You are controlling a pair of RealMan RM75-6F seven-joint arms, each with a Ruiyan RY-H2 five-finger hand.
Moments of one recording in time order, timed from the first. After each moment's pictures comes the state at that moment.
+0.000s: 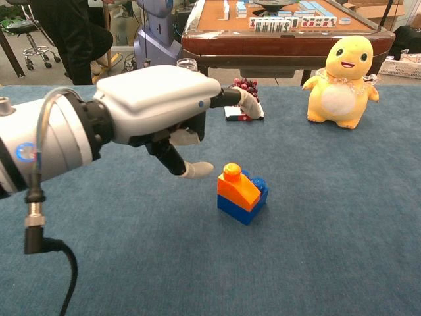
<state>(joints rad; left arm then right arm) -0.77 -1.58 -0.19 -1.87 1.28 0.99 0.79 0.16 -1.09 0.02 -1.66 -1.48 1.32 0.20</state>
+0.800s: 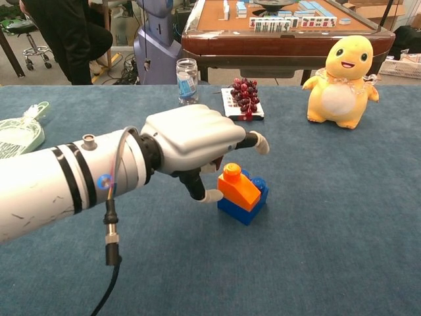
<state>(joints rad) -0.91 -1.71 -0.16 -1.70 1.10 0.96 0.91 0.16 -1.10 0.02 -1.64 -1.48 1.31 0.22</state>
